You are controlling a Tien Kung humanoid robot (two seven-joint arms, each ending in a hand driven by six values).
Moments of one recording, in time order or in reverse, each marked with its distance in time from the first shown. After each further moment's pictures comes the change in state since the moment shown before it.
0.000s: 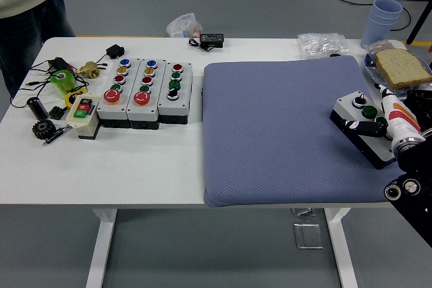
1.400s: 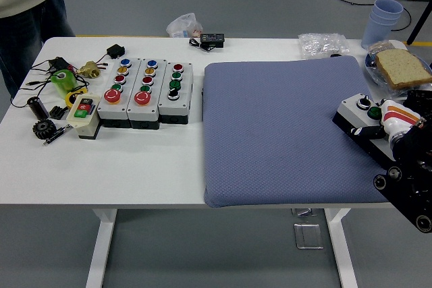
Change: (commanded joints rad) left arm -0.006 0.000 0.003 0.000 -0.026 0.006 -0.003; right arm 0.173 -0.011 -0.218 -0.269 -0.062 0.062 -0.053
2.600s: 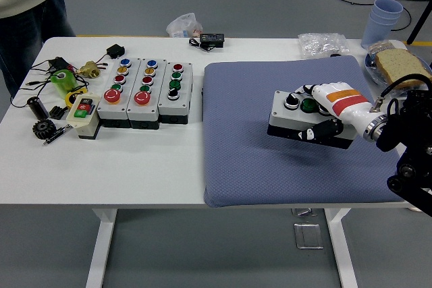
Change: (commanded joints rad) left arm 0.011 0.000 -0.021 0.000 0.012 0.006 0.009; right arm 0.177 -0.201 -0.343 0.268 0.091 0.076 0.584
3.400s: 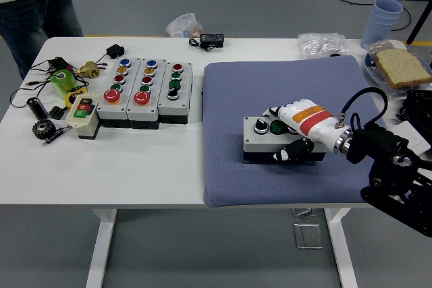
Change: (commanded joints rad) left arm 0.017 0.000 -0.003 0.000 -0.003 -0.002 -0.002; right arm 0.030 0.112 -0.114 -0.097 -0.045 -0.044 0.058
